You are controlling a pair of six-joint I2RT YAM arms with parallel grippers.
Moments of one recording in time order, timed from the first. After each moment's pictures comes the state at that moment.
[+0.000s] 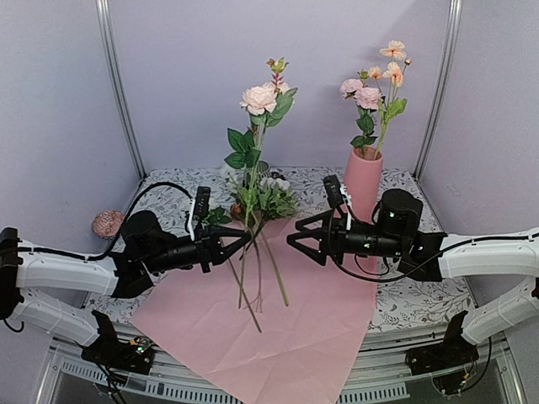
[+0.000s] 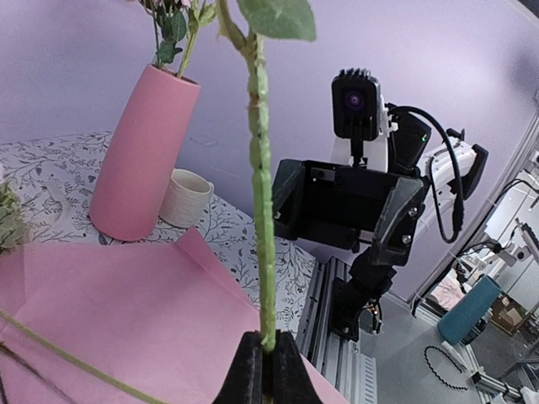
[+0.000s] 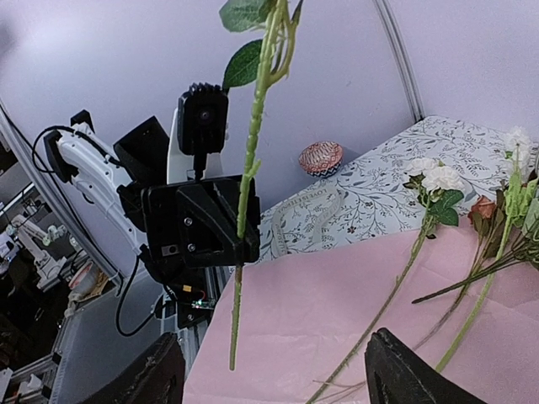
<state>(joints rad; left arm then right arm) -0.88 1.22 0.45 0.83 0.37 -0.52 0.92 1.27 0.70 0.51 -0.40 0.40</state>
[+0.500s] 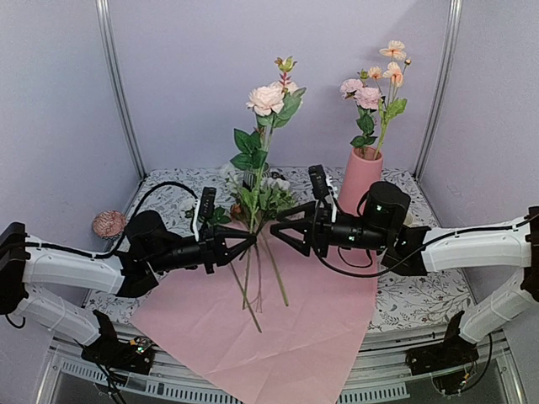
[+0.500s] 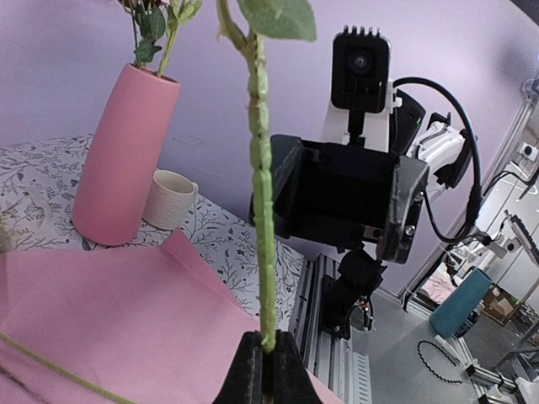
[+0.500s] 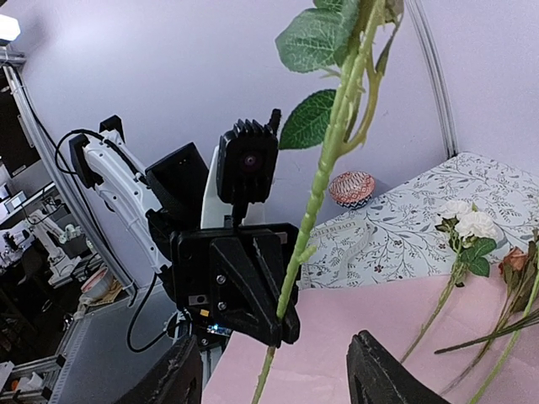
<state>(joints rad) -0.89 1.28 0.47 0.90 0.40 -0.52 0.96 1.40 0.80 0.64 -0.44 0.39</state>
